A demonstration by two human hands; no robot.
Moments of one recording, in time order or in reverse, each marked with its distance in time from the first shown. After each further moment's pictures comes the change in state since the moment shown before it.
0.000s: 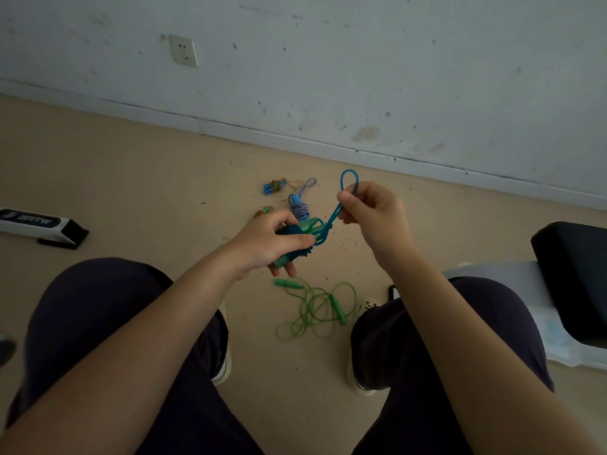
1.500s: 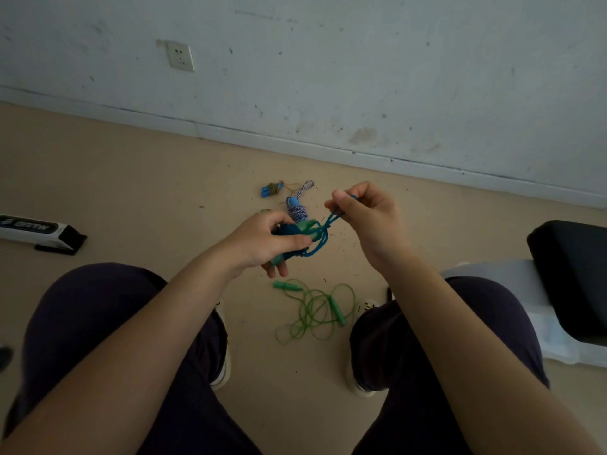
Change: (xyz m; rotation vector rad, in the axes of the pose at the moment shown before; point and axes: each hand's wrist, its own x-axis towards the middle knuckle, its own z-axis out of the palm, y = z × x) left_hand 0.004 0.002 -0.004 0.026 -0.007 0.006; right_hand -0.001 0.003 0.000 0.343 -0.066 0.023
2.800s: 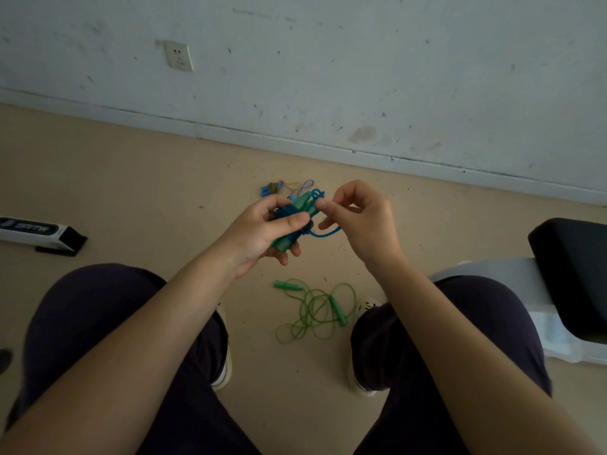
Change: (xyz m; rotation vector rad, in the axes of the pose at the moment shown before) left_hand -0.006 0.010 0.003 -0.437 0.021 0.094; right_hand -0.010 -0.007 0.013 -0.278 0.021 -0.127
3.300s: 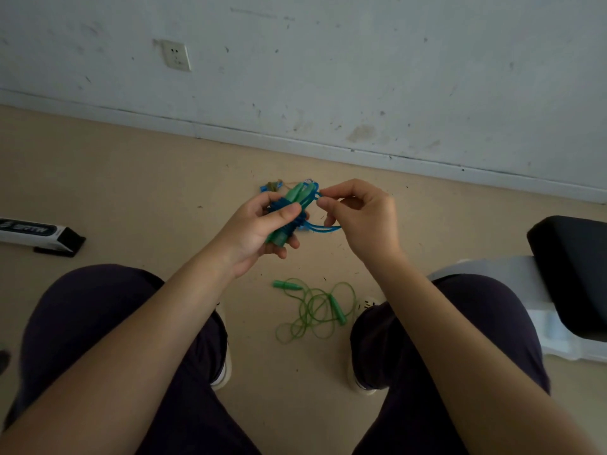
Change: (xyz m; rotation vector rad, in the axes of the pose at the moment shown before) left_hand 0.000 0.002 0.000 -0.088 0.024 0.034; right_hand -0.001 -0.006 0.002 -0.028 0.062 -0.002
